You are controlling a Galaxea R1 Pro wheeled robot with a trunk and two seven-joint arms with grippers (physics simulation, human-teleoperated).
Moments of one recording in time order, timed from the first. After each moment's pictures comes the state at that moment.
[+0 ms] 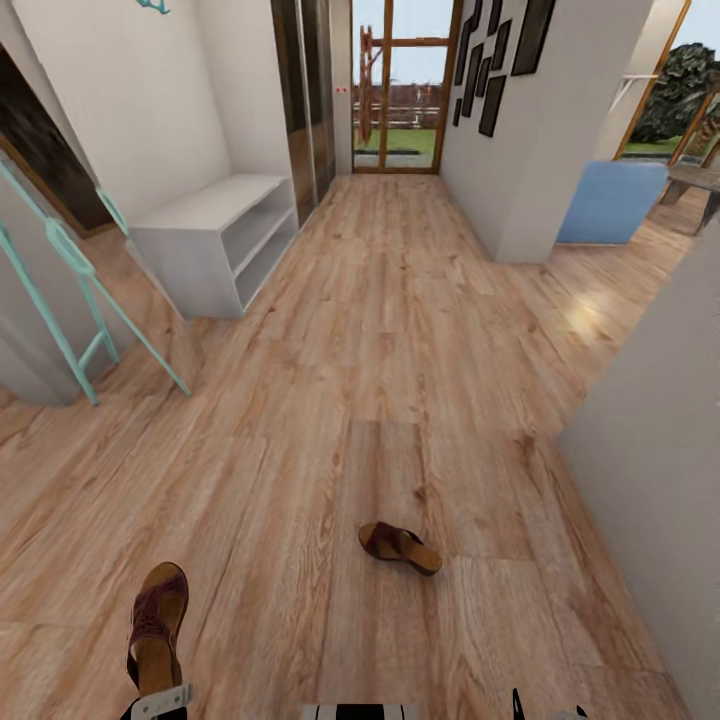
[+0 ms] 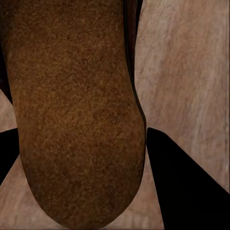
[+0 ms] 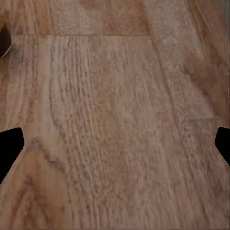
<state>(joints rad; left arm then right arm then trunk) -0.22 0.08 0.17 -0.33 0.08 -0.54 0.00 -0.19 -0.06 0.00 -0.31 -0.11 -0.68 -0.16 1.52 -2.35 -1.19</state>
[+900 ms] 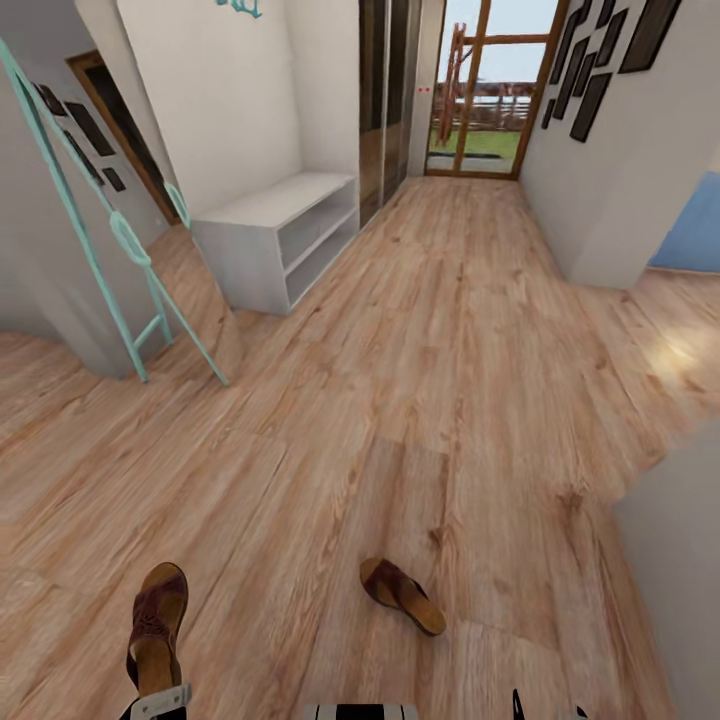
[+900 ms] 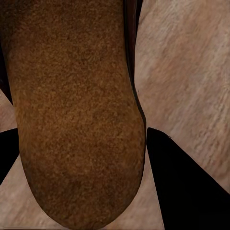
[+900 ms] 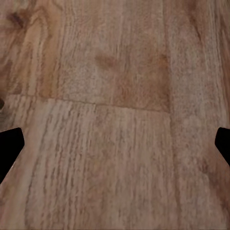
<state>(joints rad) -0.22 0.08 0.17 -0.33 0.08 -0.54 0.00 -0.19 -0.06 0.00 -0.31 -0.11 -0.68 -0.16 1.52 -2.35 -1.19</state>
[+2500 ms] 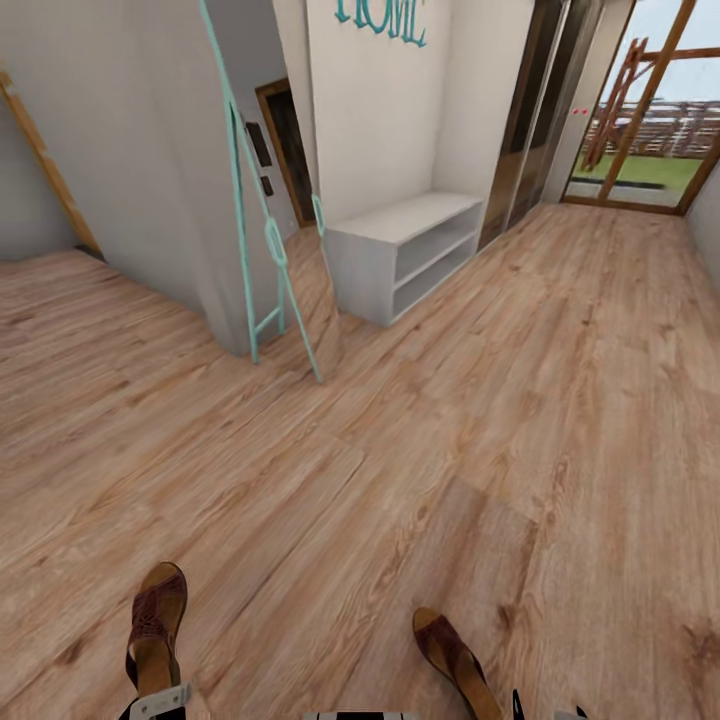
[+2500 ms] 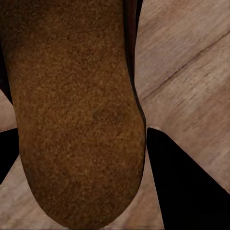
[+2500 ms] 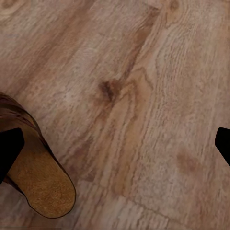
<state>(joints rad) -0.22 0.08 0.17 -0.33 0.08 -0.54 0.00 -0.19 -0.06 0.00 -0.31 -0.11 -0.68 -0.17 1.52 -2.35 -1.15</state>
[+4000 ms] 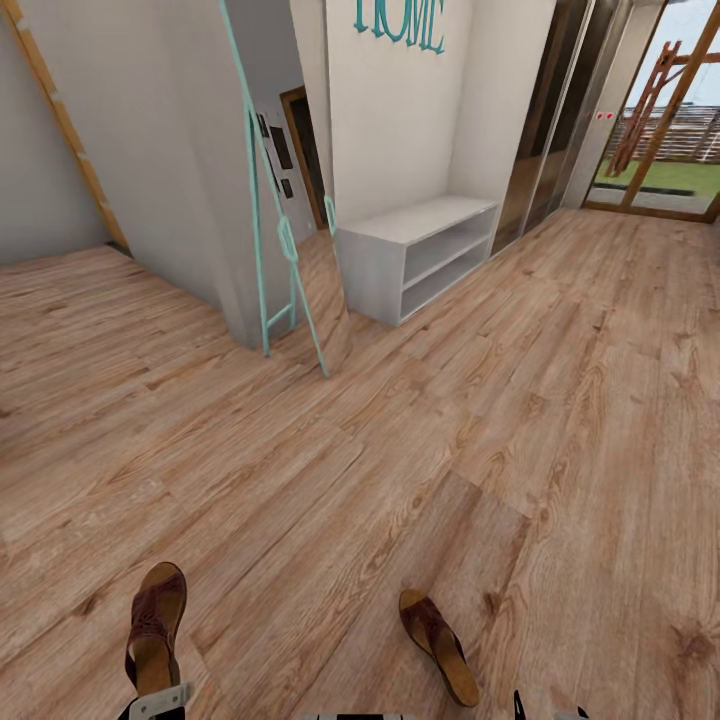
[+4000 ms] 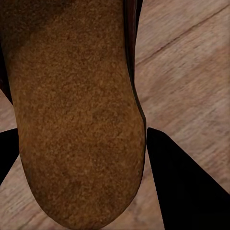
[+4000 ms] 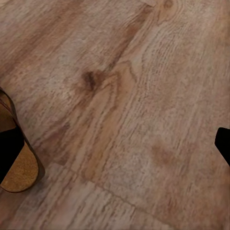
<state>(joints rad) -0.22 0.09 0.17 -0.33 0.08 -0.54 0.00 -0.19 -0.06 0.00 -0.30 -0.10 -0.68 -0.16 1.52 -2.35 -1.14</state>
